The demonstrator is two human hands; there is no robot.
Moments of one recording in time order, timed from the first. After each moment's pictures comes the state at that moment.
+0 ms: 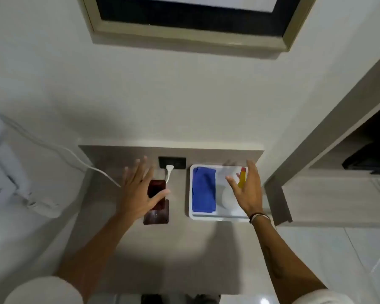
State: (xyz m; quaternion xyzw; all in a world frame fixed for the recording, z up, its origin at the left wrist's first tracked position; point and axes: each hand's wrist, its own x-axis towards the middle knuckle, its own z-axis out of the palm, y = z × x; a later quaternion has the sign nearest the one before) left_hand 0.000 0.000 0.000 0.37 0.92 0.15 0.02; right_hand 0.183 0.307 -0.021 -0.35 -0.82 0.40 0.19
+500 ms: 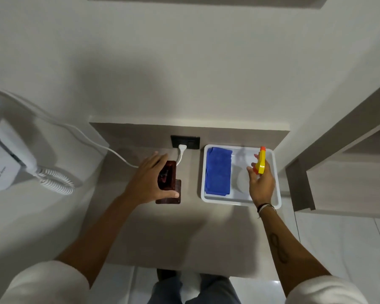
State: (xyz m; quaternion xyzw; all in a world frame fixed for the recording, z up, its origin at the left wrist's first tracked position) left_hand -0.001 -0.008 -0.012 0.37 0.90 0.17 0.15; right_hand 0.178 0.303 -0.079 -0.42 -0.74 0.47 0.24
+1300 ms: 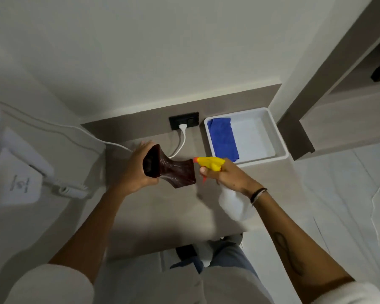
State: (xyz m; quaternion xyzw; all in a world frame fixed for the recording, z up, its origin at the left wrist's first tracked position) left_hand -0.055 -0.090 -0.002 0.38 0.84 0.28 0.27; right_hand 0.168 0.139 -0.018 -0.18 -0.77 0.62 -0.04
